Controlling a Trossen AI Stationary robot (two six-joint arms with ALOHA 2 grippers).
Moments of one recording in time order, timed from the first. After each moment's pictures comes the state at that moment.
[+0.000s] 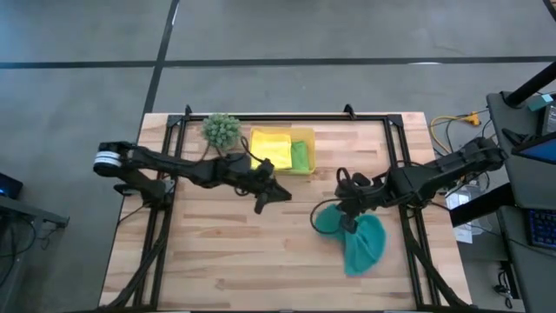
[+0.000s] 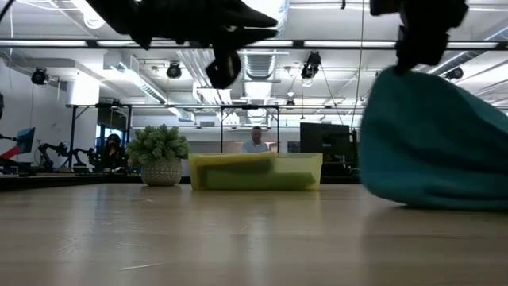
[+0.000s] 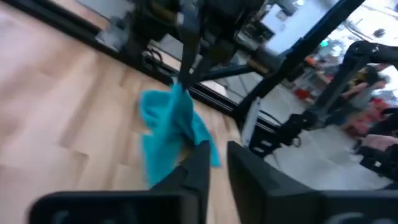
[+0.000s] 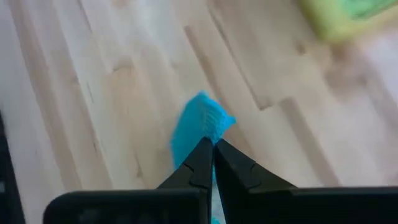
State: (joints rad) left arm 0.02 1.48 0.86 0.45 0.29 -0.56; right arm 0.33 1.24 1.00 -0.84 0.18 0.72
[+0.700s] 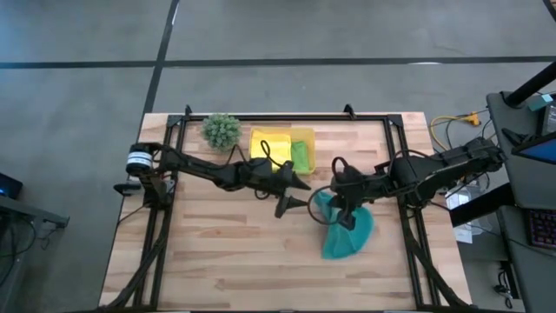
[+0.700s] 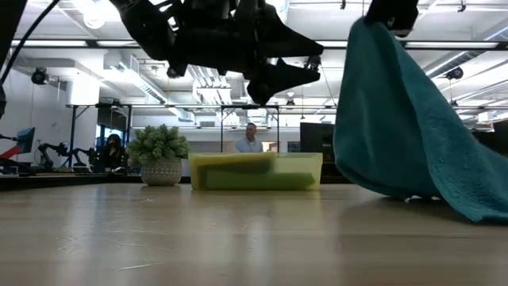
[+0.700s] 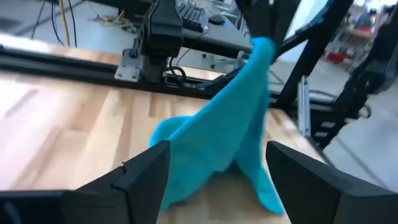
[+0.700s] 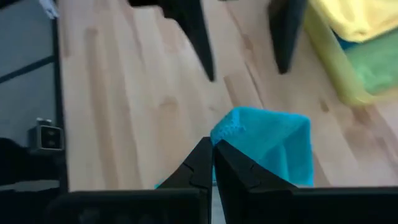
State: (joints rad) left arm 0.03 1.77 1.00 0.60 0.24 -0.20; right arm 0.28 1.27 1.18 -0.83 0.13 0.57
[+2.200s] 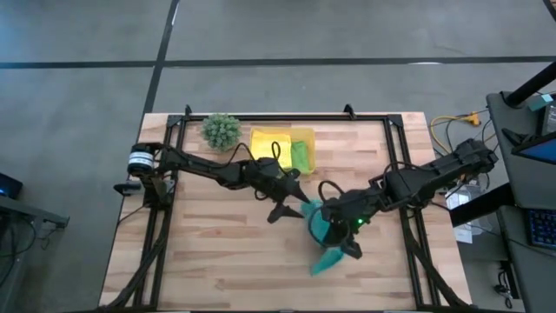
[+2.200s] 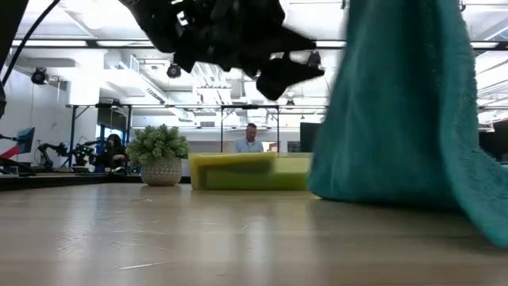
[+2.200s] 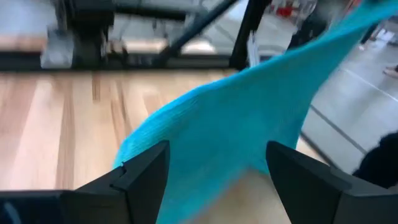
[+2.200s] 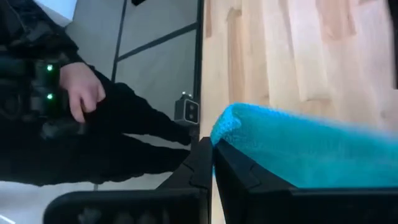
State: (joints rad) left arm 0.03 1.78 1.07 0.41 0.48 -0.04; right arm 0.38 1.38 1.26 -0.58 -0.24 0.64
